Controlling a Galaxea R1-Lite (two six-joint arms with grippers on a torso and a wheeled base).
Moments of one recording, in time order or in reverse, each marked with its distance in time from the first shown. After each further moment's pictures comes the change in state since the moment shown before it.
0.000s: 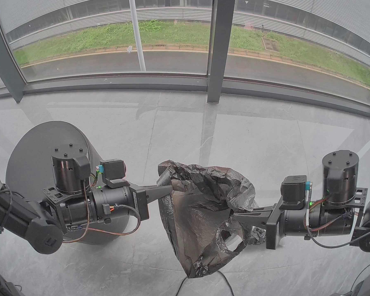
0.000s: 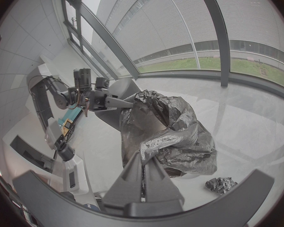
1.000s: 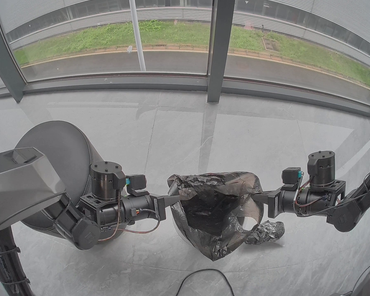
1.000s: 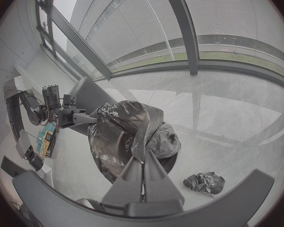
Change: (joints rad) left arm 0.032 0.340 -0.104 -0.143 0.016 -0.026; right arm -0.313 0.314 -0.032 -0.204 0.068 -0.020
